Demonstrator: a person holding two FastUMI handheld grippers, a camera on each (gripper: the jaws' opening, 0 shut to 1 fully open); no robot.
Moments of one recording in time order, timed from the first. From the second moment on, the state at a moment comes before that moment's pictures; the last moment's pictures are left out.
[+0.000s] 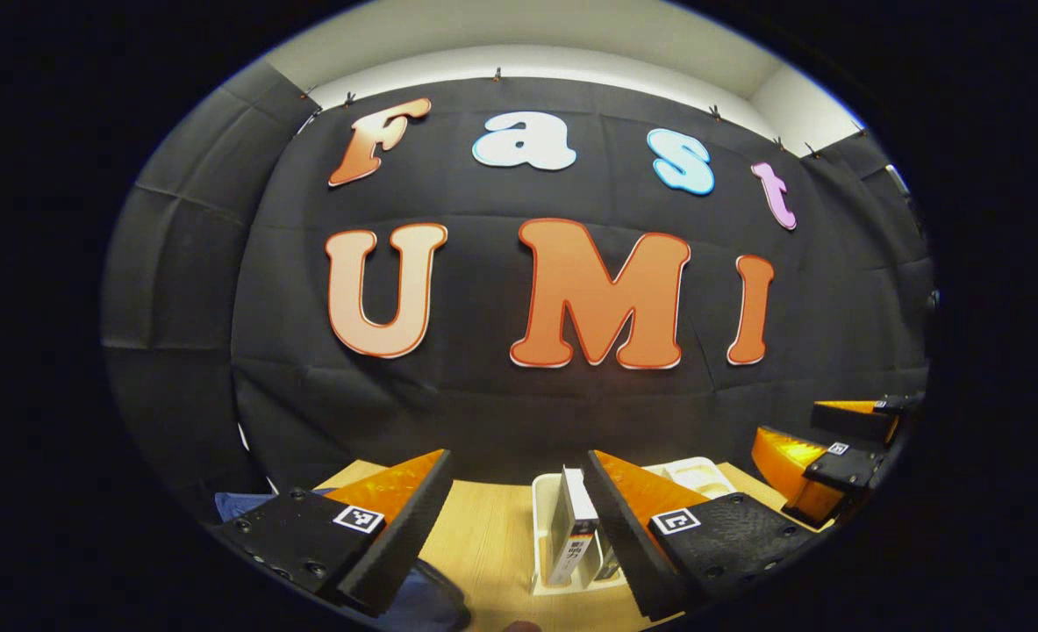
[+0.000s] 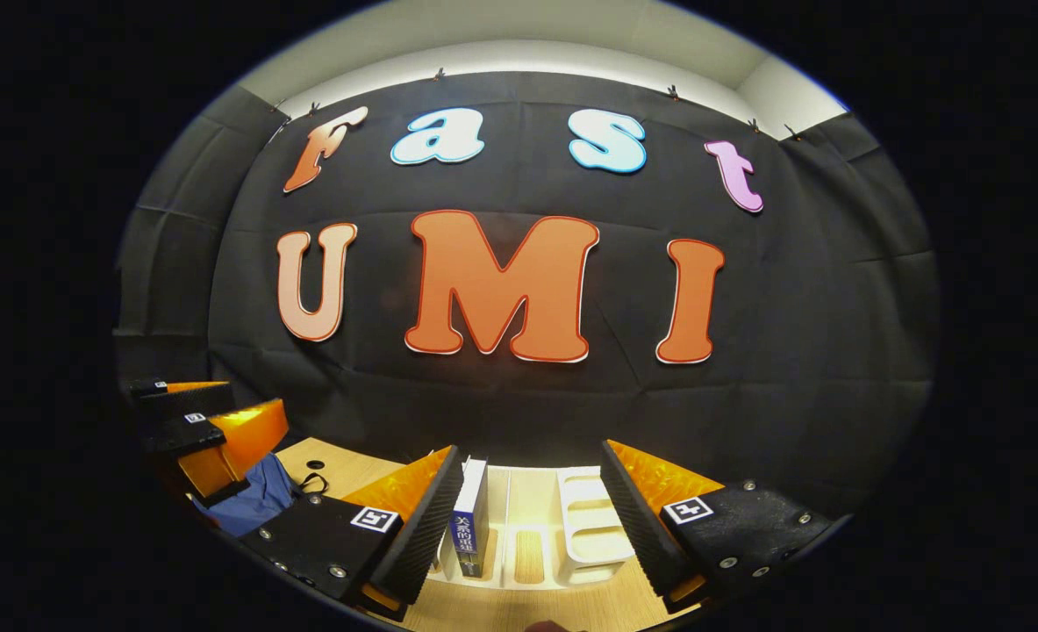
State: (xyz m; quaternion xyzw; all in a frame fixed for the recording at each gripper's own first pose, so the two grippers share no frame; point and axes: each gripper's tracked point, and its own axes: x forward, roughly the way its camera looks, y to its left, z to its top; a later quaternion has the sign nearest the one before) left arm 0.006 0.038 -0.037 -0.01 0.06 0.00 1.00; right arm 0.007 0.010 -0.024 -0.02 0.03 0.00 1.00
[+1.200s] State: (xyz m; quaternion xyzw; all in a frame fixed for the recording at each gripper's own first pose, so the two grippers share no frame) left arm -0.083 0.081 -0.218 0.24 0.29 0.00 0.93; right arm 0.012 -0.008 -0.085 -0.03 0.09 0.00 1.00
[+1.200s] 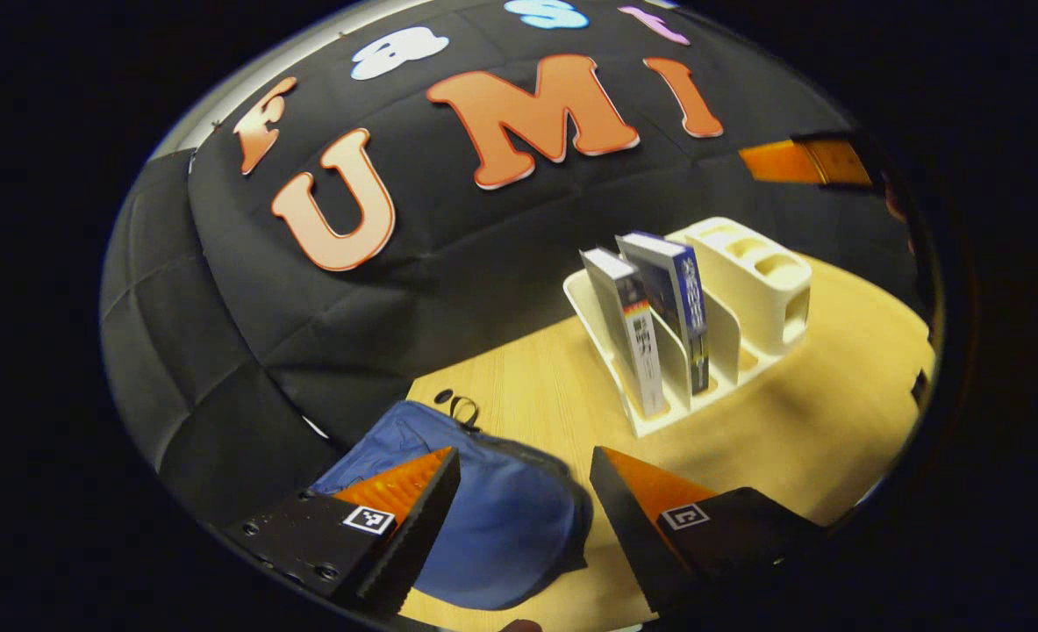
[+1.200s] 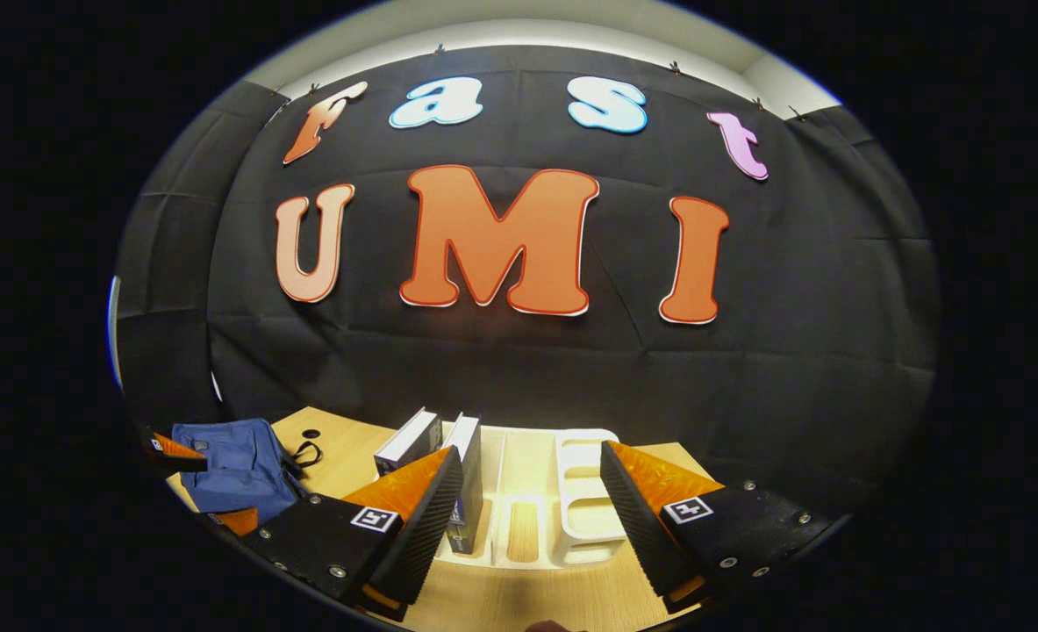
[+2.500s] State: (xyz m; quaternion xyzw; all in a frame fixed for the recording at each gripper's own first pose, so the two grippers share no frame) left arm -0.133 0.150 -0.337 0.46 0.44 0.08 0.77; right arm 0.034 -0.043 -0.121 -0.04 0.13 -0.02 0.99
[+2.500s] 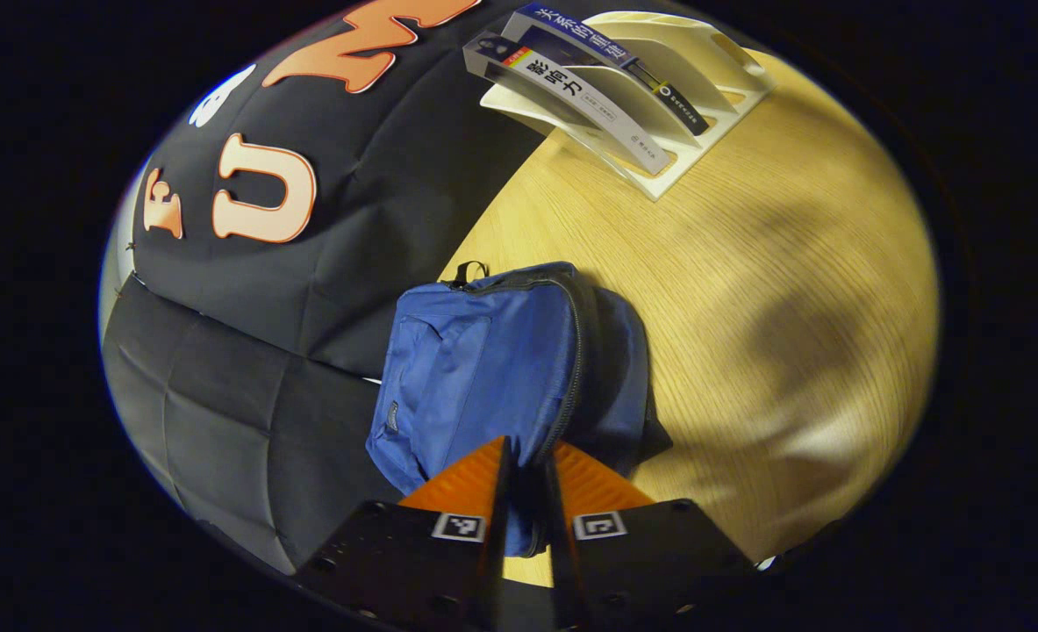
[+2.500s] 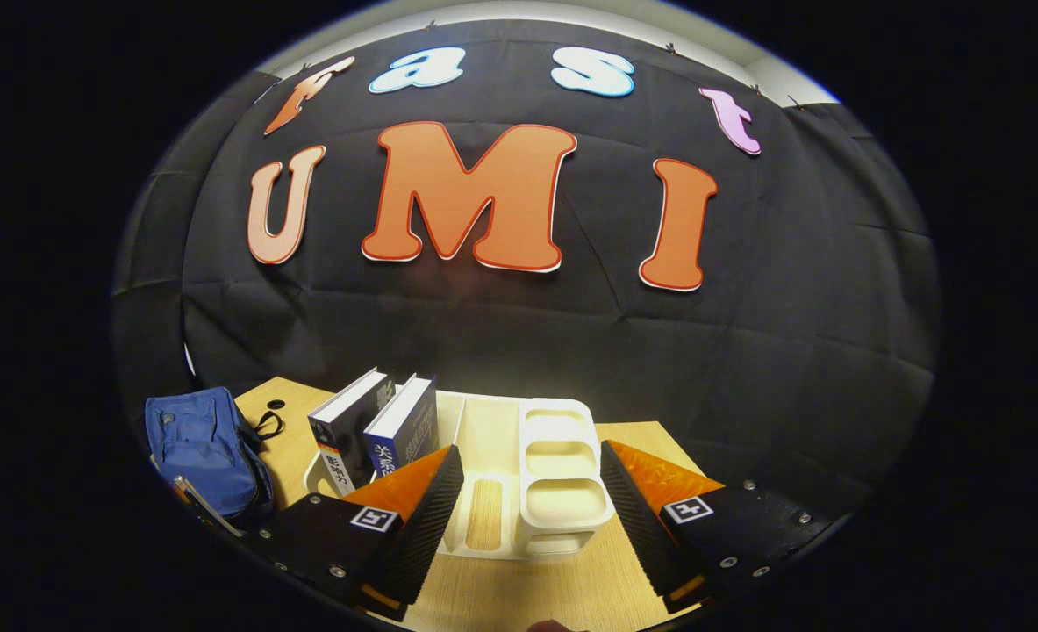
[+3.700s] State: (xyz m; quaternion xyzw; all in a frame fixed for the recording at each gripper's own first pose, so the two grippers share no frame) left arm -0.063 0.231 -0.175 0.11 0.46 0.06 0.88; right arm 0.070 0.112 -0.096 -0.03 0.20 0.15 0.97
